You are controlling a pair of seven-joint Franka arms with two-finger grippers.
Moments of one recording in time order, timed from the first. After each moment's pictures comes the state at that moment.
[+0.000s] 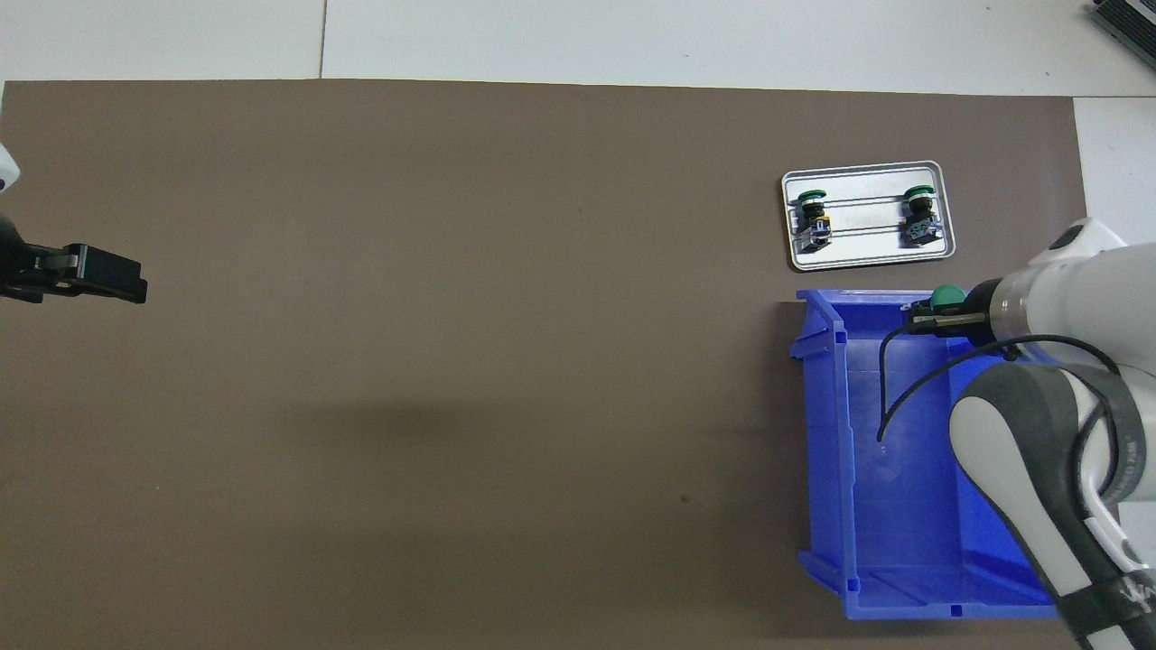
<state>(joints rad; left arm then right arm) 0.09 0.00 -0.11 -1.63 -0.01 1.62 0.04 0.03 -0.08 -0.05 -2.19 -0.02 2.22 -0.02</state>
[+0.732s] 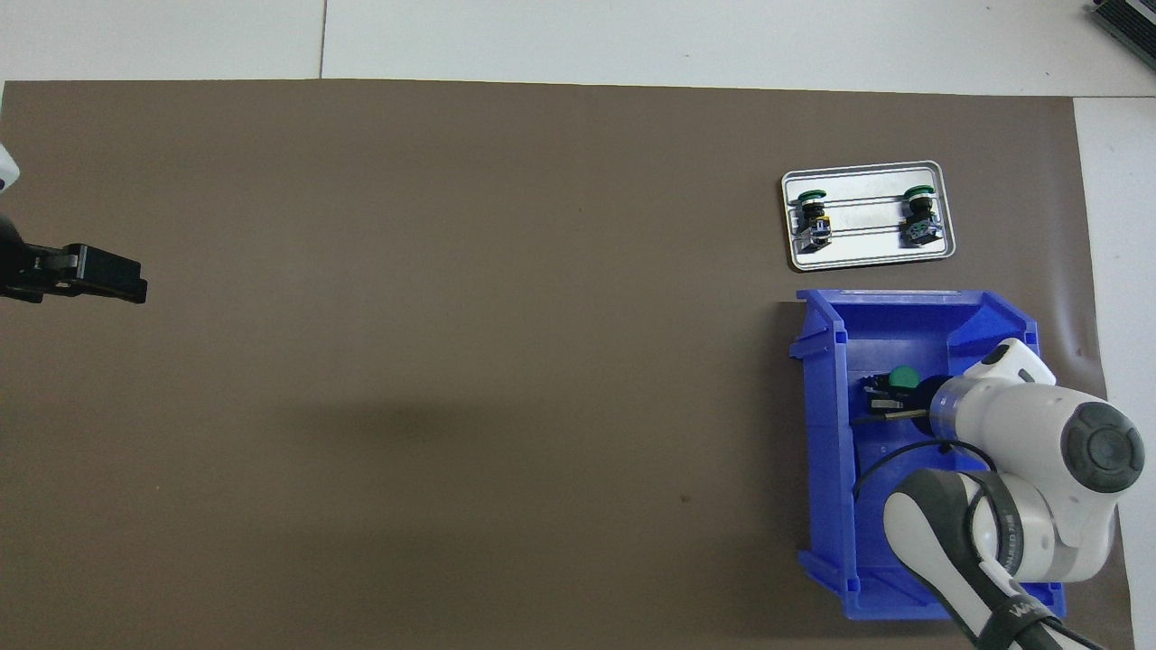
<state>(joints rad) 0.09 0.00 -0.11 -1.63 -0.01 1.62 0.04 0.00 -0.09 -0.04 -2.59 -0.01 2.68 -0.03</state>
